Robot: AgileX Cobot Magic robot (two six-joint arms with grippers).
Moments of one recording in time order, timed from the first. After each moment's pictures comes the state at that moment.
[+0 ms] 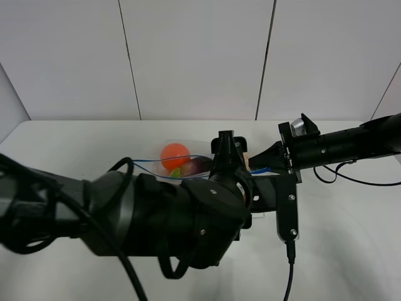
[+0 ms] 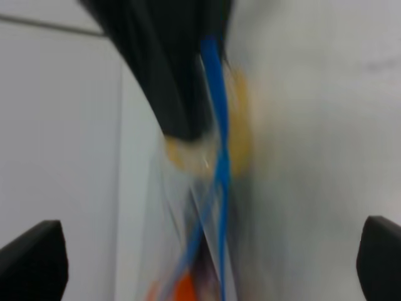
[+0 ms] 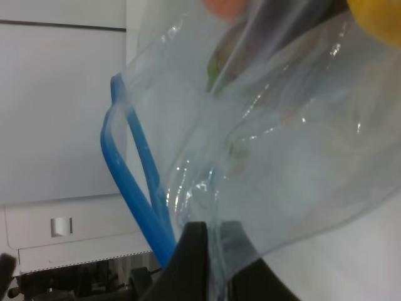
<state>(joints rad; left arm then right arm) -1.20 1.94 -1.19 1.42 0.59 -0.58 -0.05 2.02 -1.04 1.39 1.20 -0.93</state>
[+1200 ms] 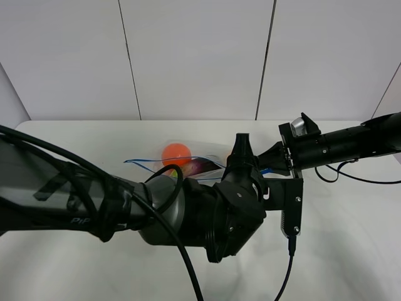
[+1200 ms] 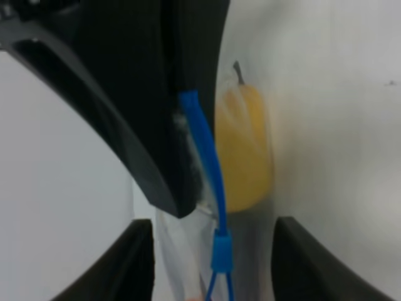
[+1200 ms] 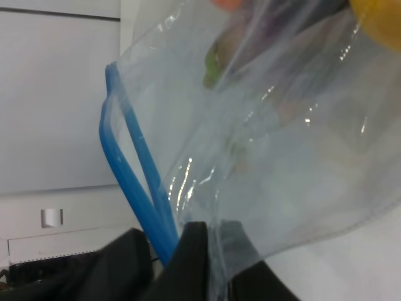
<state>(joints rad) -1.16 2.07 -1.27 1.52 0.58 -0.59 -0.05 2.00 -1.04 1.36 1.20 -0.93</state>
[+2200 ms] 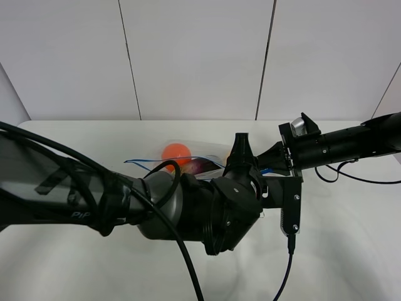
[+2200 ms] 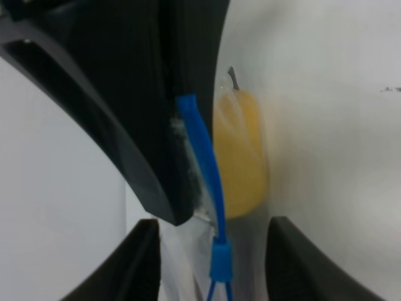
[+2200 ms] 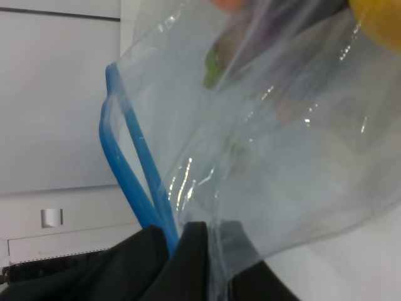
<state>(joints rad) -1.14 2.07 -1.27 1.52 0.54 -0.59 -0.05 2.00 -1.04 1.36 1.20 -0.93</state>
